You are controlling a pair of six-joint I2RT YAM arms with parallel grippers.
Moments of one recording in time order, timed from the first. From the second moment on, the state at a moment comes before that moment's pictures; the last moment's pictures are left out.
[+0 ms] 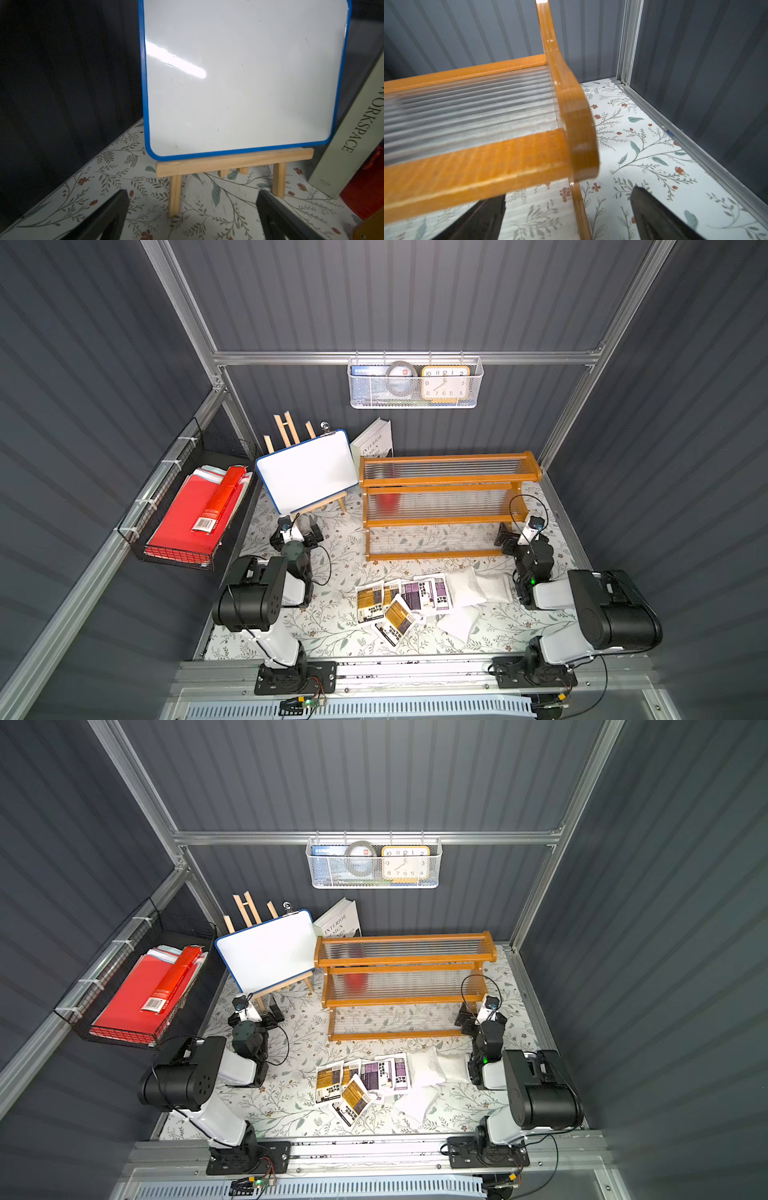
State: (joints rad) left arm -0.02 1.70 0.32 1.31 -0.30 -0.14; right arm 0.03 1.52 0.24 1.11 0.13 0.10
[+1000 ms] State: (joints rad) left arm -0.02 1.70 0.32 1.31 -0.30 -0.14; right arm 0.03 1.52 0.24 1.11 0.13 0.10
